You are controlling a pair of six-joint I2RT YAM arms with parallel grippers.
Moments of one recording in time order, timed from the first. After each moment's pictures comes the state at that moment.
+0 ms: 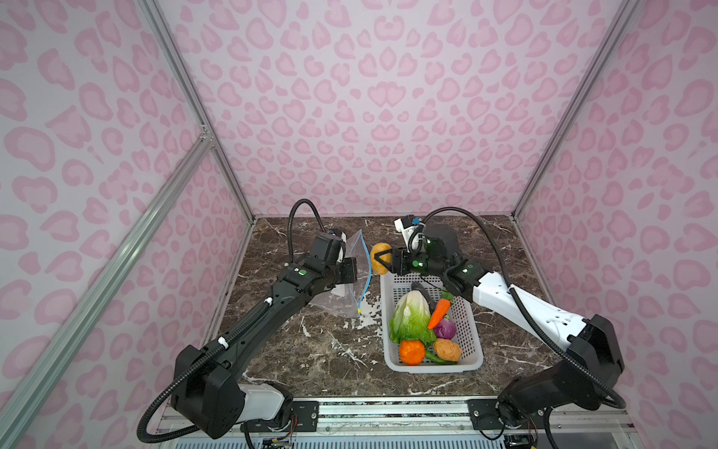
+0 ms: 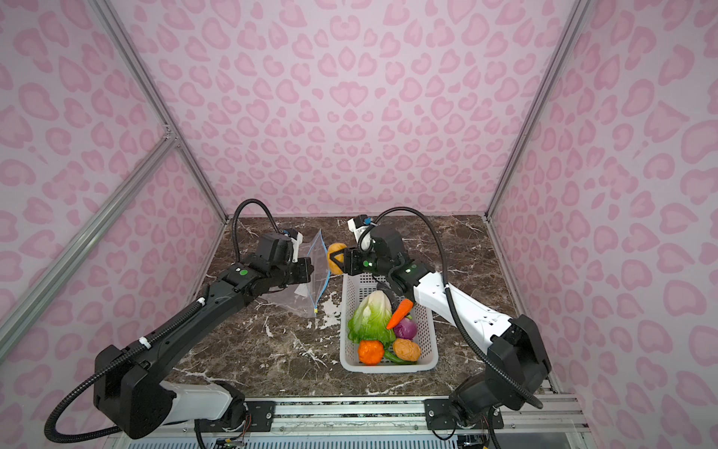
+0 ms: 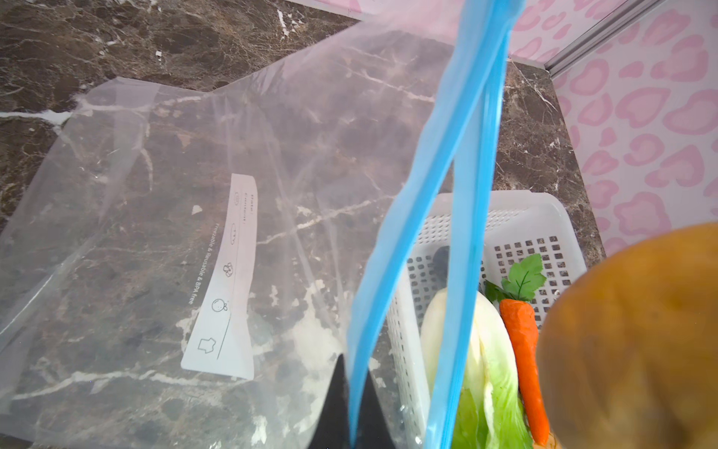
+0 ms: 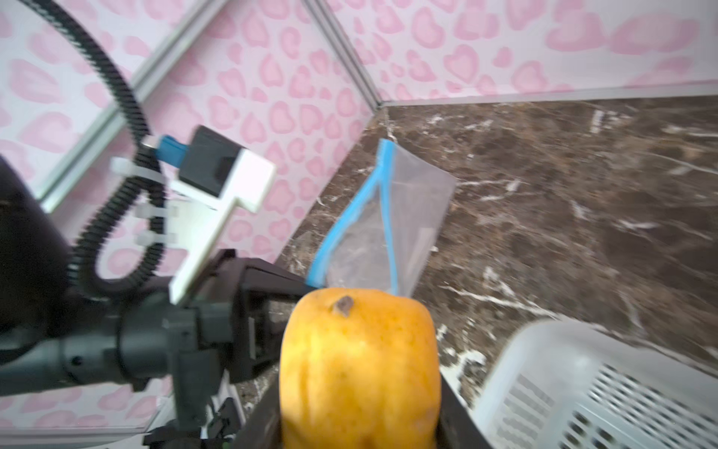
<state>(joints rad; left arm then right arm) -0.50 1.35 1.15 -0.56 0.07 -0.50 0.66 1.52 1.23 -0.08 -0.39 0.52</state>
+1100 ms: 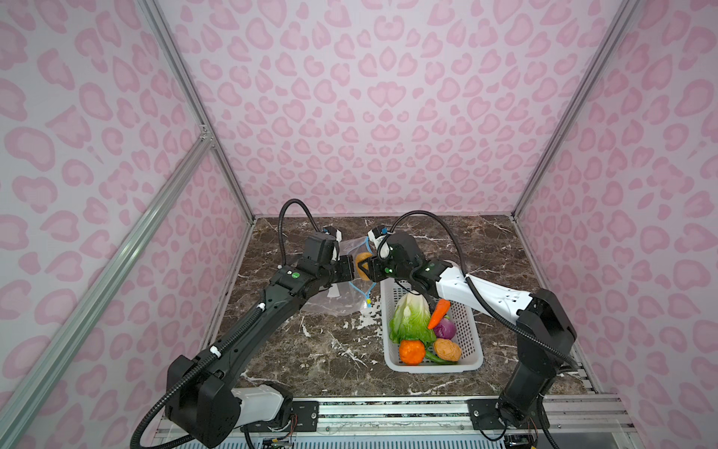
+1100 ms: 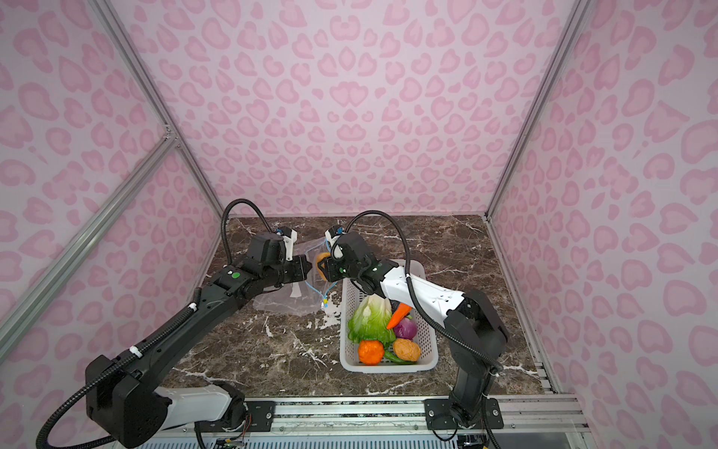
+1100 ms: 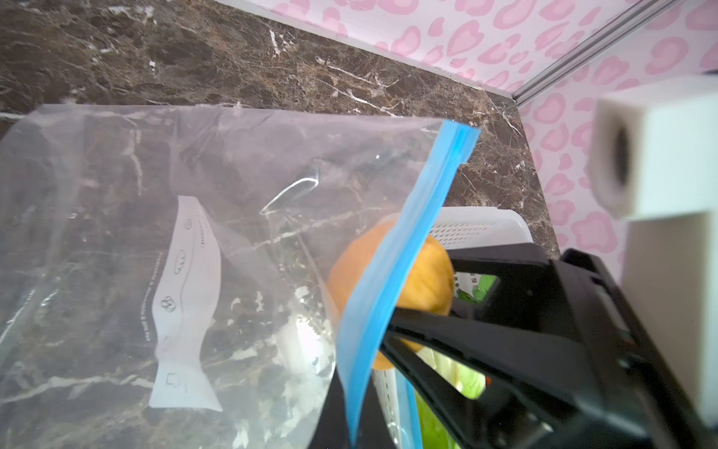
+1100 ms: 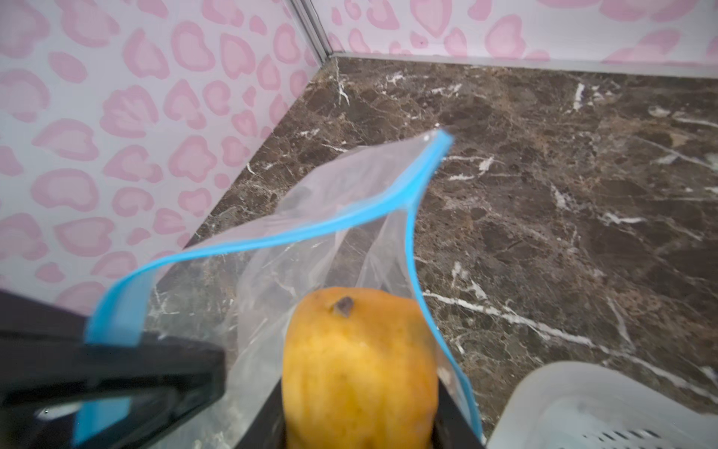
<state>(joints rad) -0.48 1.30 1.12 -0.52 0.13 -0.55 0.76 1.77 1.35 -0.15 -0.12 0.40</state>
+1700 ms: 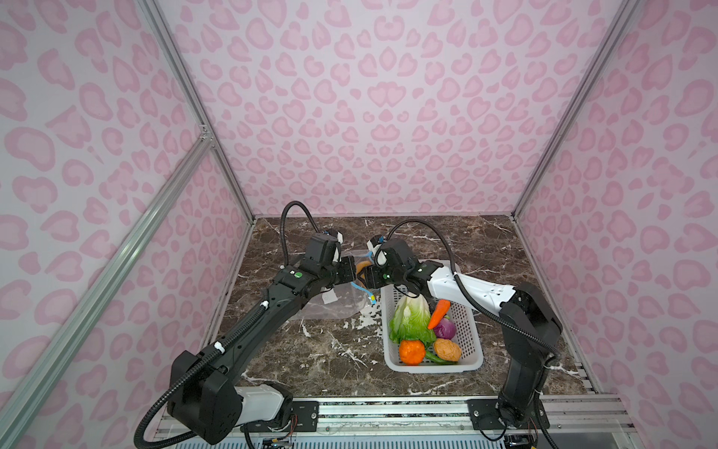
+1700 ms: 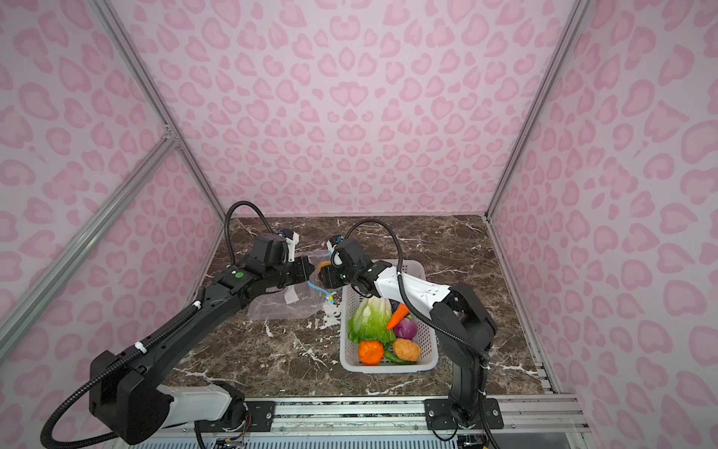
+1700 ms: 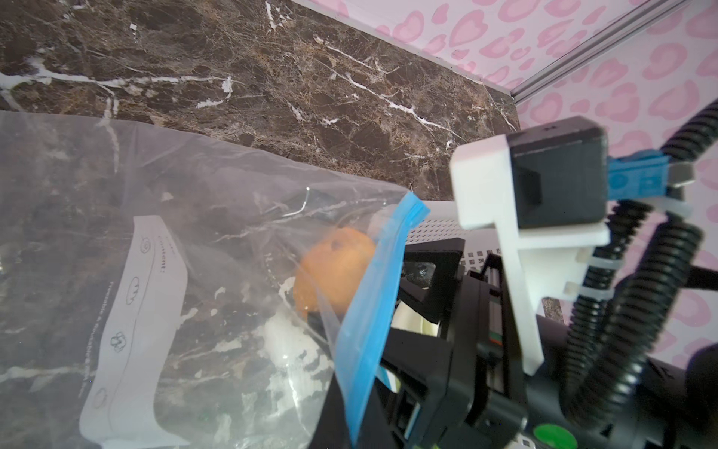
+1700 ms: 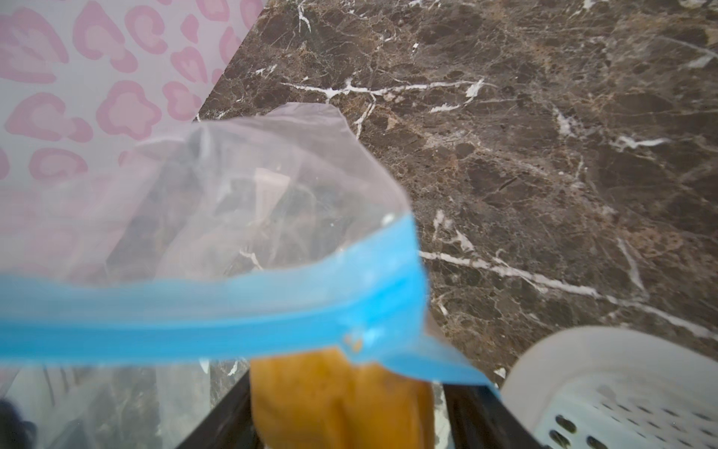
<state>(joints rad) -0.48 1.32 1.11 -0.51 0.15 -0.59 0.76 1.84 1.35 -0.21 -0.14 0.41</state>
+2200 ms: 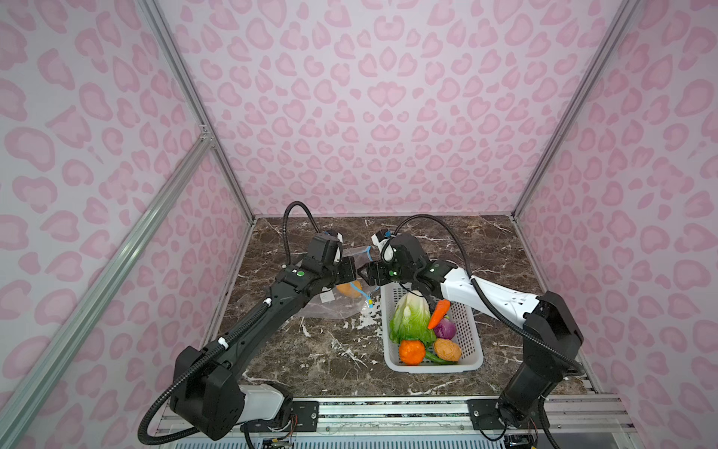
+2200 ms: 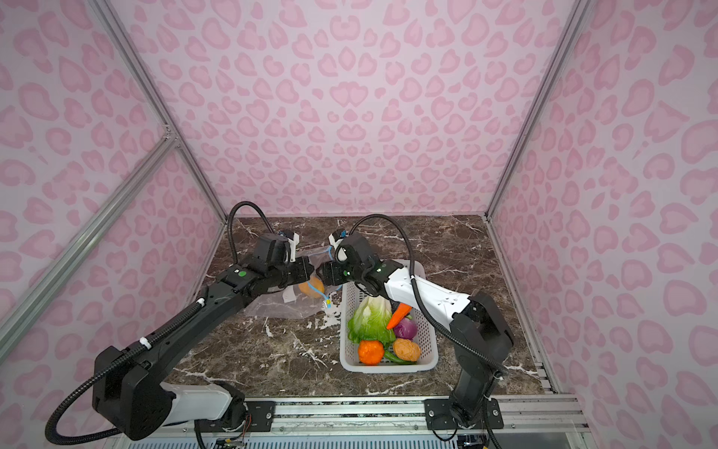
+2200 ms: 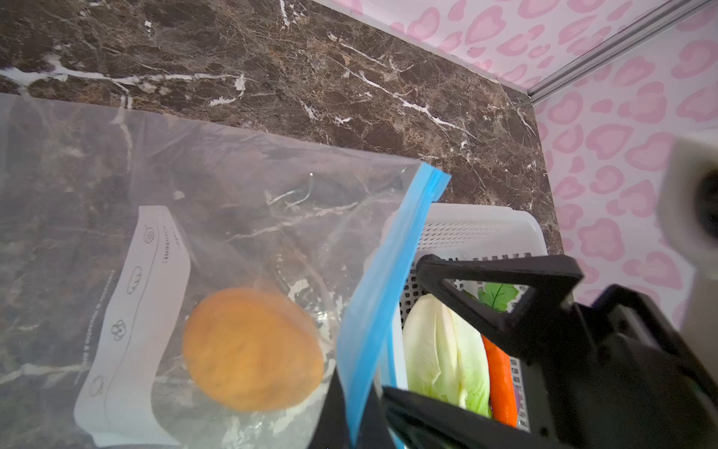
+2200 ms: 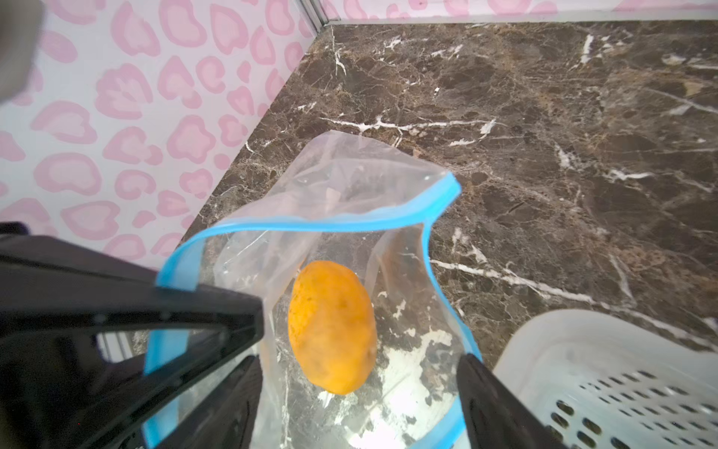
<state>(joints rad) -0.48 1.35 1.11 -0.51 0.12 -0.59 0.75 1.70 1.31 -0.21 -0.18 0.43</state>
